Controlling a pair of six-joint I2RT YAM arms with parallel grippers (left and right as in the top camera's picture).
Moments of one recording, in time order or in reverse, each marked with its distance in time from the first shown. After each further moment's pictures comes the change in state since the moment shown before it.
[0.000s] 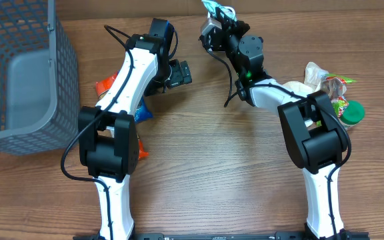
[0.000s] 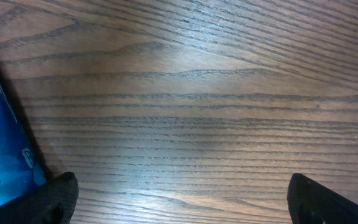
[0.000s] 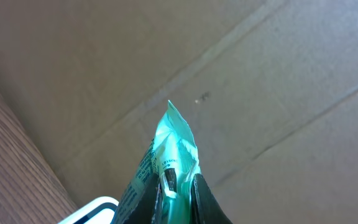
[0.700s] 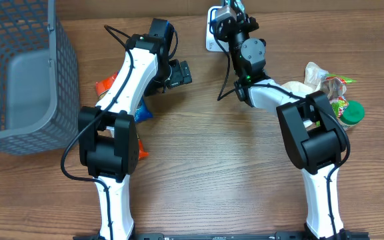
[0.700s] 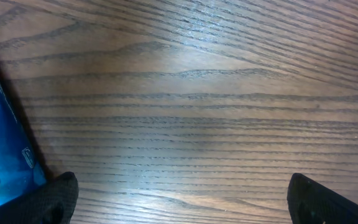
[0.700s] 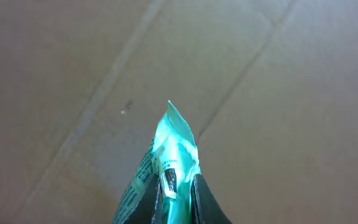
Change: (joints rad) left arm 0.000 0.000 0.000 0.000 0.000 0.000; right arm 0.018 0.000 0.000 0.171 0.243 0.267
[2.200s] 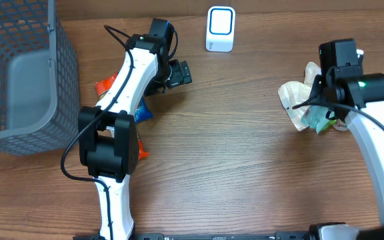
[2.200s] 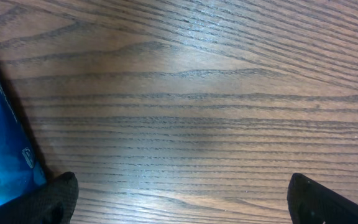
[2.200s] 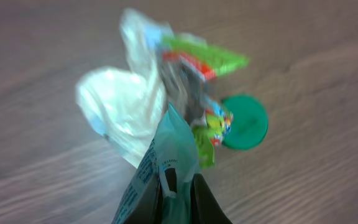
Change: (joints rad) left arm 0.000 0.000 0.000 0.000 0.000 0.000; right arm -0.299 -0.803 -0.109 -2.157 0.145 0.976
